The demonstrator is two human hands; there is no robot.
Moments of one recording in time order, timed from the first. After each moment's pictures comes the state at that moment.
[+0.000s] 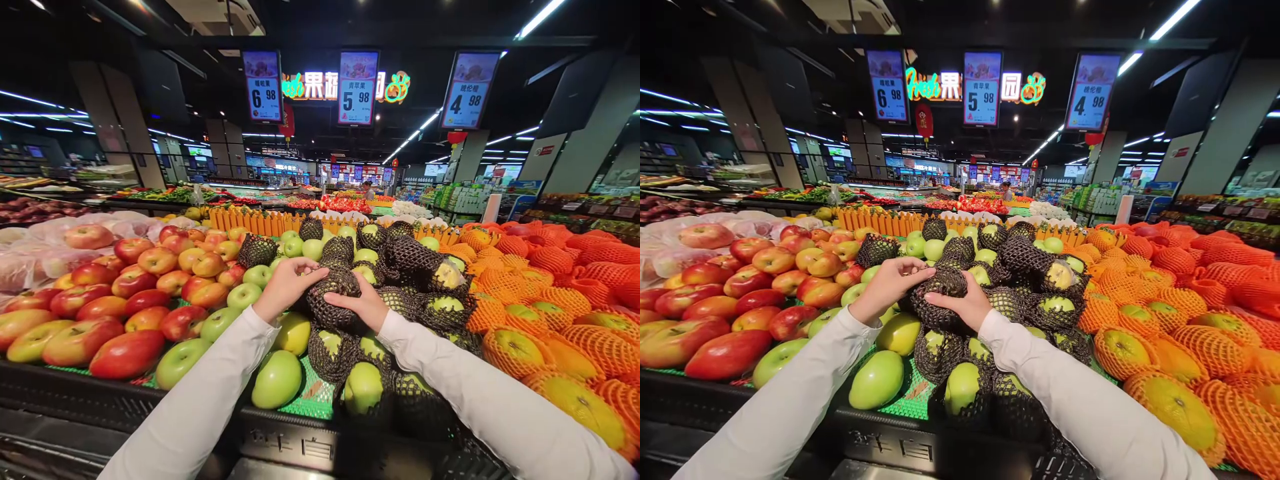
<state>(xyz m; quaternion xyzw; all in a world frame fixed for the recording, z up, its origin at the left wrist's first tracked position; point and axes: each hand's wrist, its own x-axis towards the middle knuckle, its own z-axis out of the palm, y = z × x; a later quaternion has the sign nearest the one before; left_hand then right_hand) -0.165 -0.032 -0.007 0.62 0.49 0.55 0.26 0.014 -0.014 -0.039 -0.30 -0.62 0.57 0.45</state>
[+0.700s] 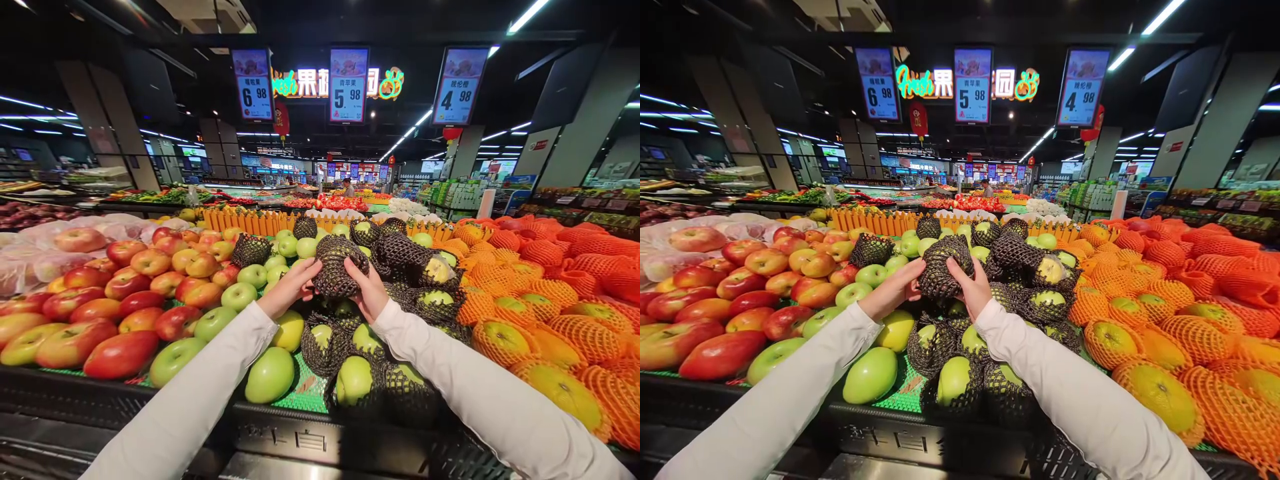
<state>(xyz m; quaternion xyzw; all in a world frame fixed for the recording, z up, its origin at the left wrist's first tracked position) -0.154 -0.025 -0.023 0.56 0.38 0.53 0.51 0.019 -0.013 -0.025 -0.23 -0.47 0.64 0.56</state>
